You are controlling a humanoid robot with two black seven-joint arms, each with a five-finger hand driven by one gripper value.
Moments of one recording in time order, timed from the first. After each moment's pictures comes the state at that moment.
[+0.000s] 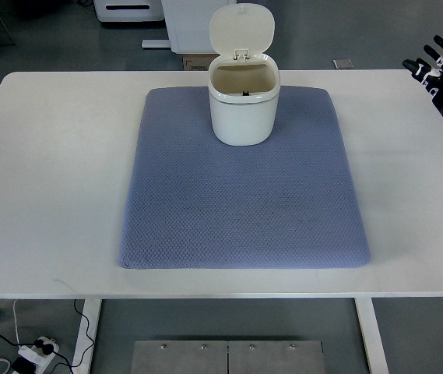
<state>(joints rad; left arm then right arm) -0.03 0.00 -0.10 -0.16 0.00 0.21 -0.11 0.64 -0.49 1.00 1.01 -0.31 0.04 0.15</state>
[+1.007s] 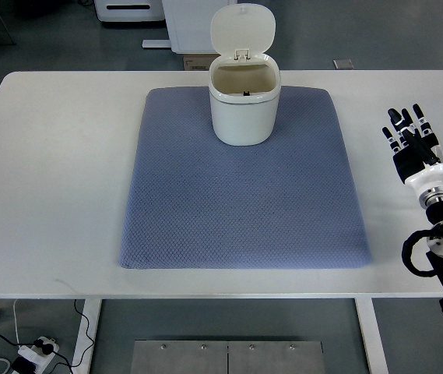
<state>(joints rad) -0.03 0.00 -0.10 -0.16 0.00 0.21 -0.12 0.37 -0.14 1.30 1.01 -0.31 0.02 0.24</state>
